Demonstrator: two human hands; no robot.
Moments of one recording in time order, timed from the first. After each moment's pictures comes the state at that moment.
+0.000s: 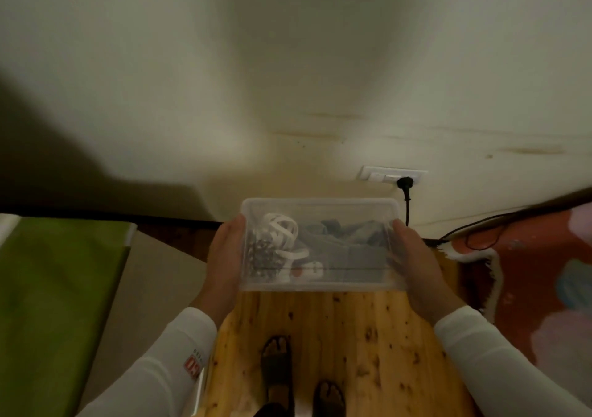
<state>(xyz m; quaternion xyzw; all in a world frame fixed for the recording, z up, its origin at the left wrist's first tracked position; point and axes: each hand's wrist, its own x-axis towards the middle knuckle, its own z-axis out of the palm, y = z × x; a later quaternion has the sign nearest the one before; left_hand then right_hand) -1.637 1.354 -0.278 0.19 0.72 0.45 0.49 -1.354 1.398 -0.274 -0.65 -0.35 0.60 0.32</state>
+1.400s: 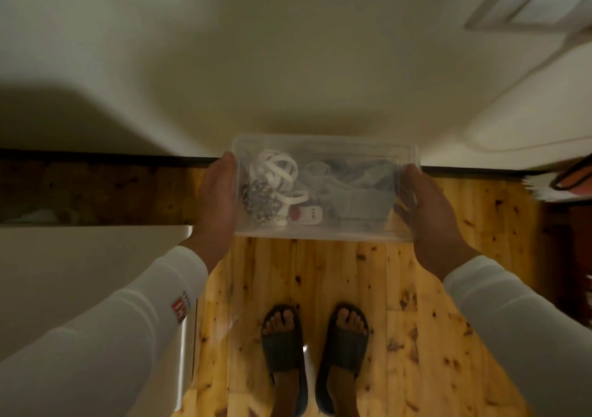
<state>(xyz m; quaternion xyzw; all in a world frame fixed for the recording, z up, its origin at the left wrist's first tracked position) -1.649 1.447 -0.574 0.14 0.75 0.42 0.49 -1.381 1.471 -0.581 -0.66 -0.27 0.59 0.37</state>
